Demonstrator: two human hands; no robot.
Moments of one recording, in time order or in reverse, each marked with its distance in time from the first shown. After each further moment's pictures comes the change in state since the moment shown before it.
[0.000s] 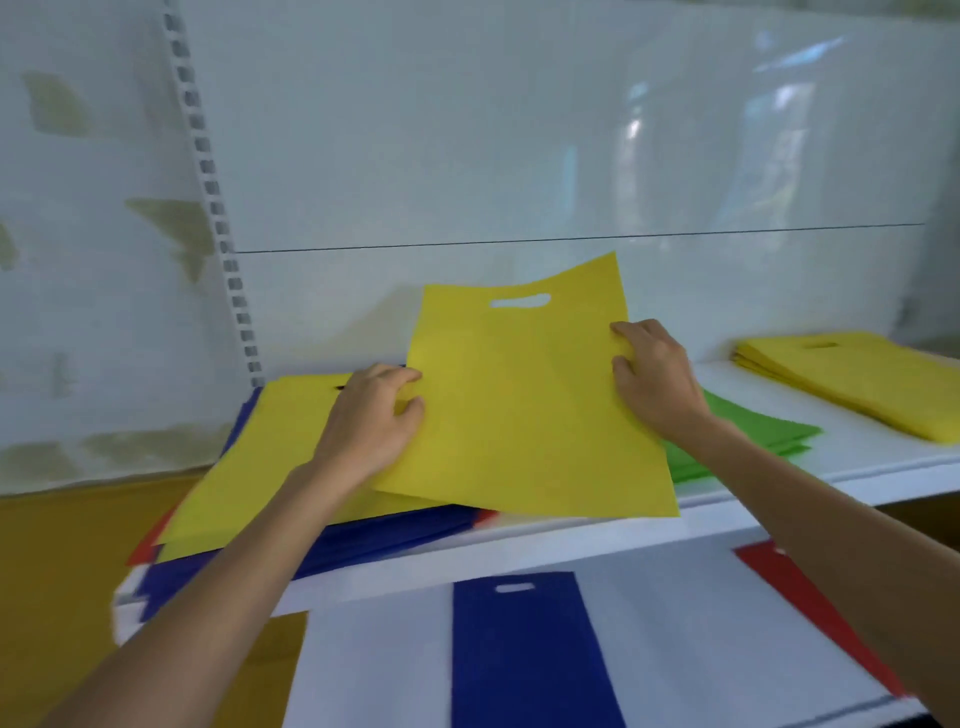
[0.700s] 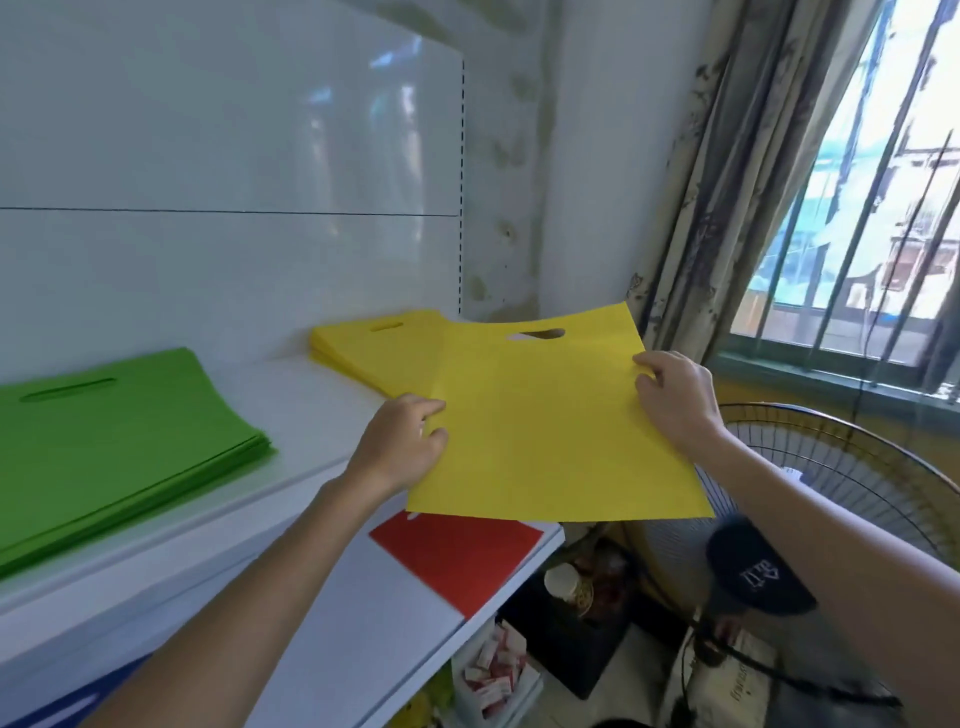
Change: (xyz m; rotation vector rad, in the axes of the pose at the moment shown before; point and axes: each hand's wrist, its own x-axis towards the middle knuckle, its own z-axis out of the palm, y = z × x) left_hand -0.020 0.431 0.286 -0.414 -0.492 0.409; right_hand -0.157 0.361 -0.335 -0.306 0.277 0.619
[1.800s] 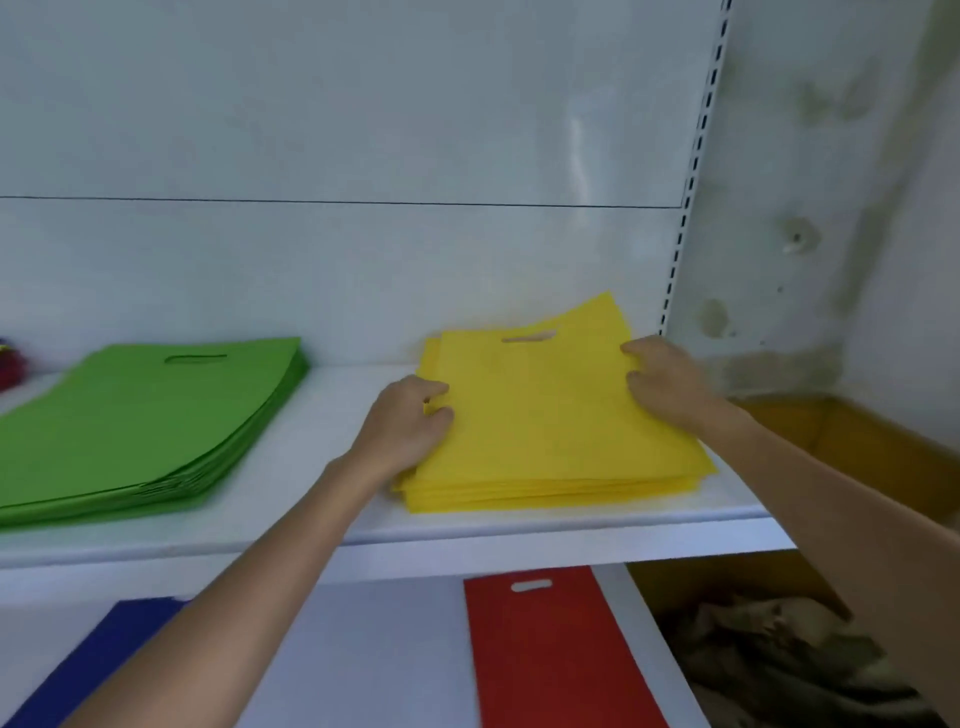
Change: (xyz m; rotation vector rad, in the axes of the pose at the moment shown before) left_hand 0.165 -0.069 0.034 0.232 0.400 -0.544; right_hand 0.281 -0.013 0.267 0.074 -0.640 -0.581
